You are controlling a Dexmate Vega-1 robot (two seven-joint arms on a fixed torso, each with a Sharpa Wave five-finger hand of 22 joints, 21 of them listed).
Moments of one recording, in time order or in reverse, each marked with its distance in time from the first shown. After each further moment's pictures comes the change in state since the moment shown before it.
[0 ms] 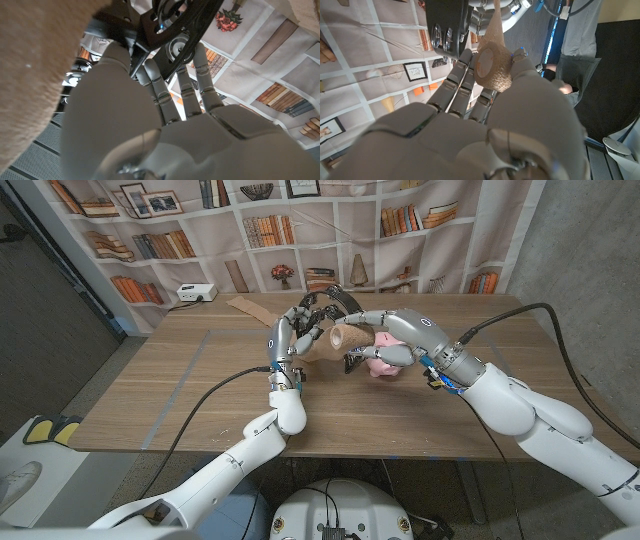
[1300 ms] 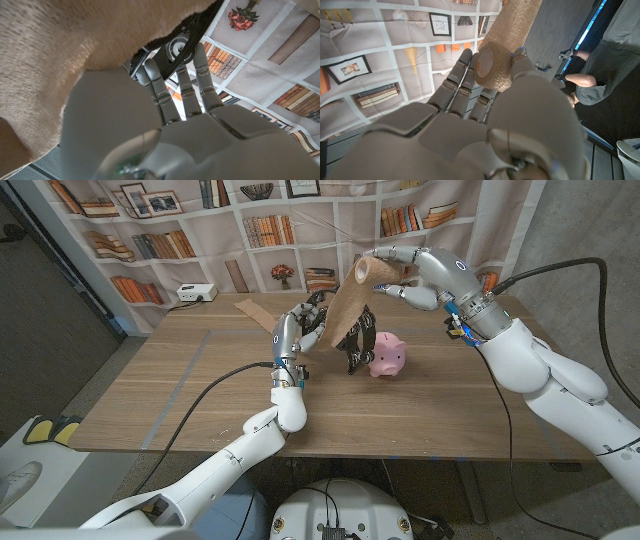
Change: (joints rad) left arm -0.013 0.024 0.014 -0.025 0.022 -0.004 -0.026; left_hand 0.005 -0.005 0.000 0.000 0.000 0.000 0.000 0.009 -0.007 0.000 0.000 0.002 -0.001 0.000 0.000 0.000 0.000 0.000 0.000 -0.008 0.005; right arm 0.138 0.028 0.083 0.027 -0.007 -0.035 -0.077; right_hand 0.000 0.000 0.000 0.000 0.001 0.001 0.005 -0.001 0.000 0.006 0.006 0.000 0.000 0.004 -0.004 -0.015 0.001 -0.009 0.002 0.015 0.000
